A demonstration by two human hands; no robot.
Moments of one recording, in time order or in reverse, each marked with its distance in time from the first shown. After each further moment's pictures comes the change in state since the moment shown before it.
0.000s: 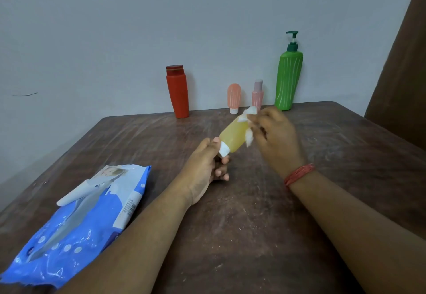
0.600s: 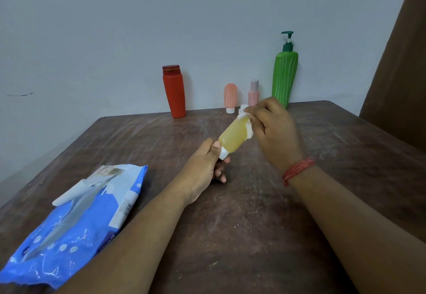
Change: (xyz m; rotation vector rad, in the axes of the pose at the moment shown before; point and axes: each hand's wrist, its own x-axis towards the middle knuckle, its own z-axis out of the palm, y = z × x) left_hand 0.003 -0.007 0.000 0.316 0.020 0.045; right_hand 0.010 -0.006 -0.017 -0.036 0.032 -0.021
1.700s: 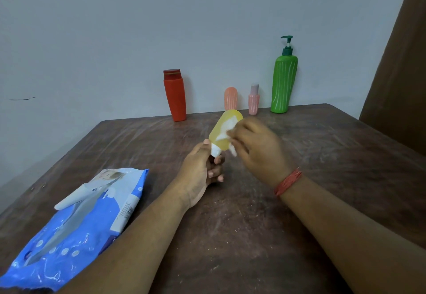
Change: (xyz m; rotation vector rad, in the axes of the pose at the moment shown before) left_hand -0.002 0.007 -0.002 -0.397 0.033 -0.041; right_hand -0.018 -0.019 0.012 0.061 -0.131 -0.244
